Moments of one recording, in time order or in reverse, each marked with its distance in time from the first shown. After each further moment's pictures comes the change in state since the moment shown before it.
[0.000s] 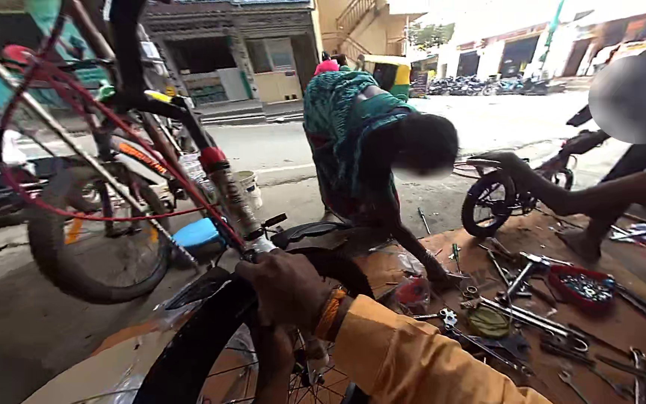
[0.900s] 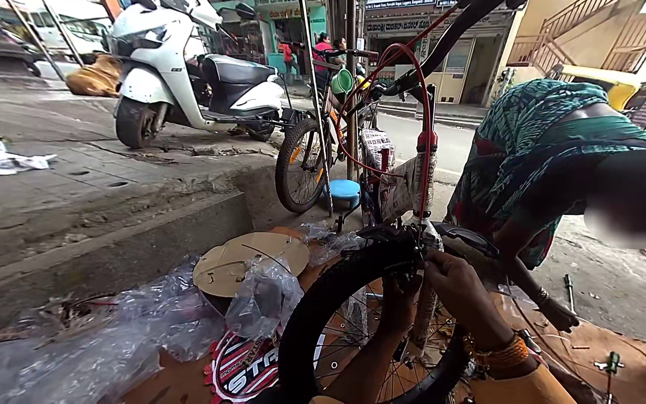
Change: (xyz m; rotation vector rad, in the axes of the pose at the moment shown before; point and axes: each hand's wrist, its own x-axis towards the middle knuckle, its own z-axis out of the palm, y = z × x) left_hand 0.011 -0.009 -0.002 -0.137 0.058 -0.136; right_hand -0.022 0.013 0.009 0.439 -0.043 0.392
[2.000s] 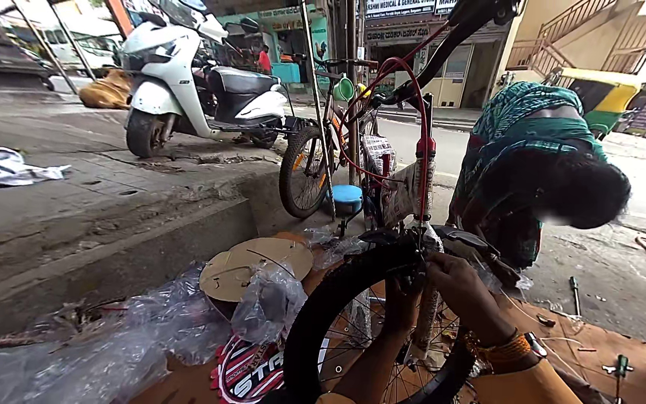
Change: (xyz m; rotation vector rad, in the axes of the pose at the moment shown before) left_hand -0.002 0.009 0.006 -0.036 0.039 -0.001; right_hand 0.003 0.001 -0.004 0.043 -0.036 0.007
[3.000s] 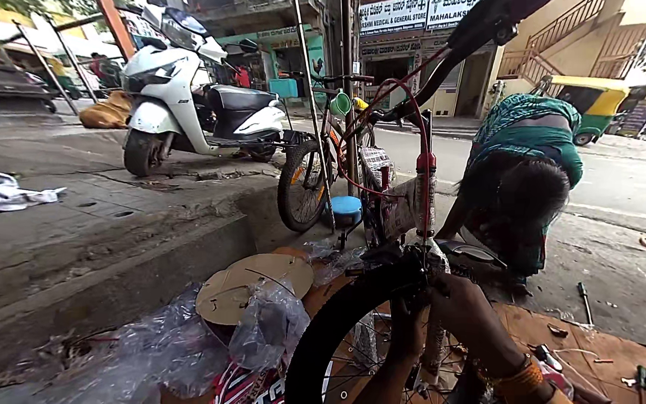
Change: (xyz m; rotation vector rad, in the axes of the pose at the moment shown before) left_hand 0.001 0.001 -0.002 0.055 -0.012 -0.011; right_hand 0.002 -0.009 0.005 -0.110 0.002 0.053
